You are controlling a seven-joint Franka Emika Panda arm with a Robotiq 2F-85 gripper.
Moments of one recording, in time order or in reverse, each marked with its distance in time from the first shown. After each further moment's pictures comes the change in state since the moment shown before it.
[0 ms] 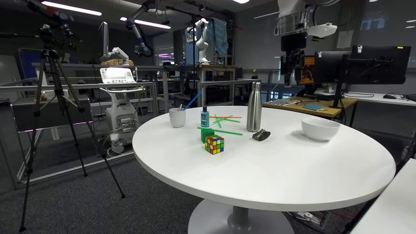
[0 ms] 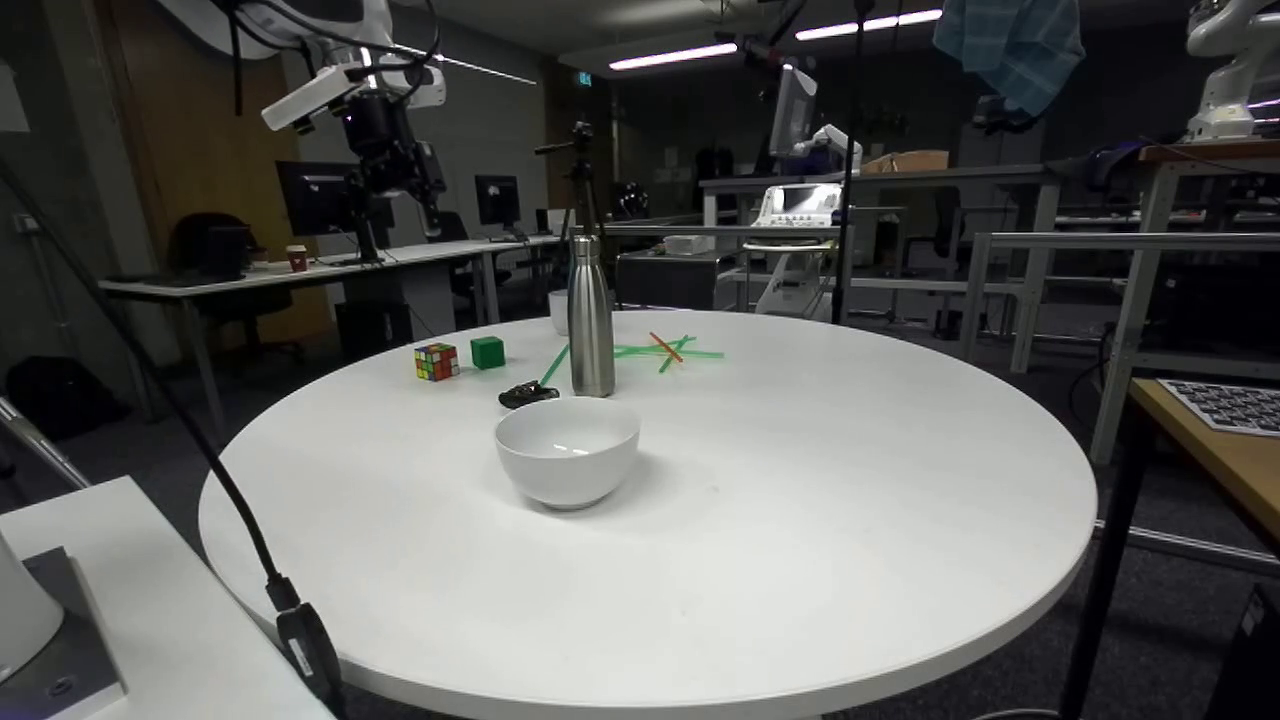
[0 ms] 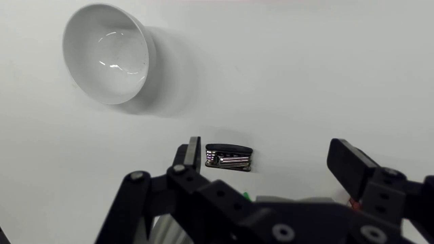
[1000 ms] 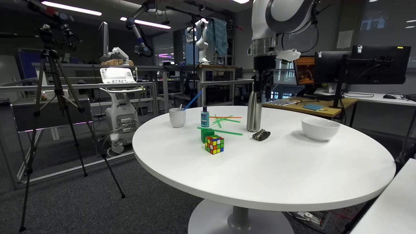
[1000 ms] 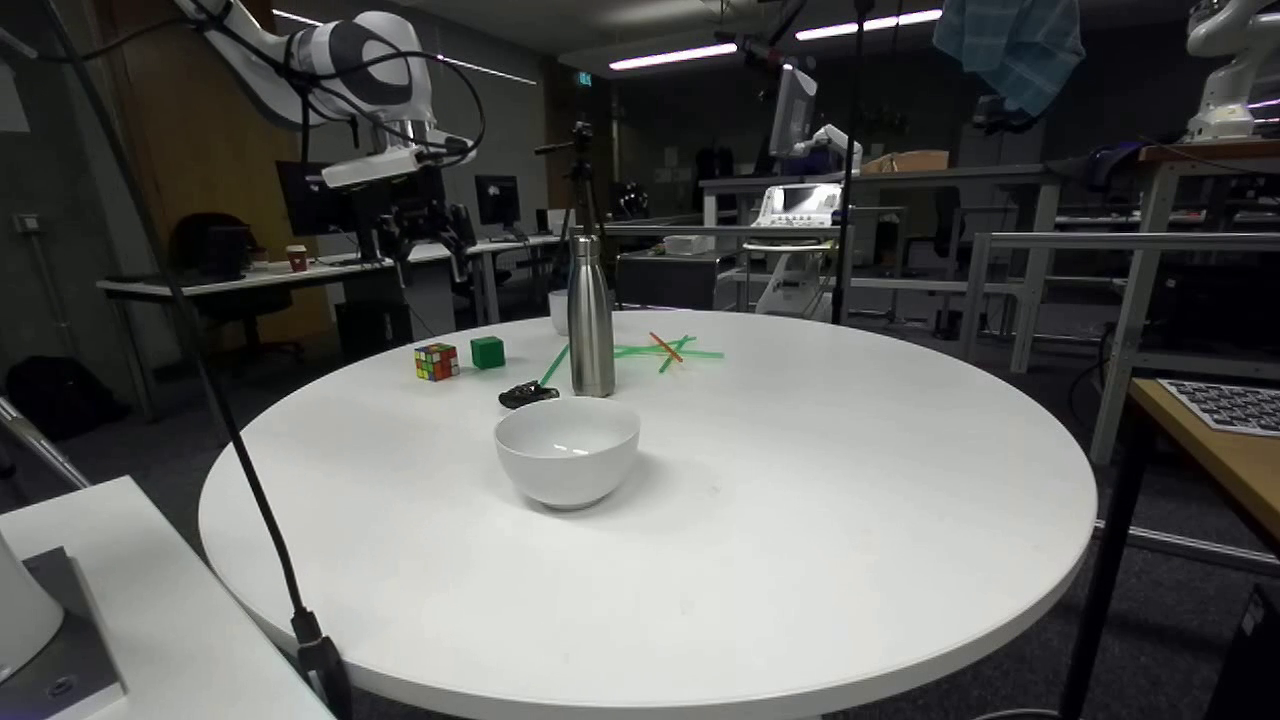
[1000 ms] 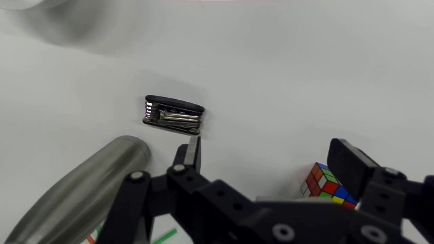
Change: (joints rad) arm 0.029 0.307 0.024 0.164 0.055 0.165 -0.130
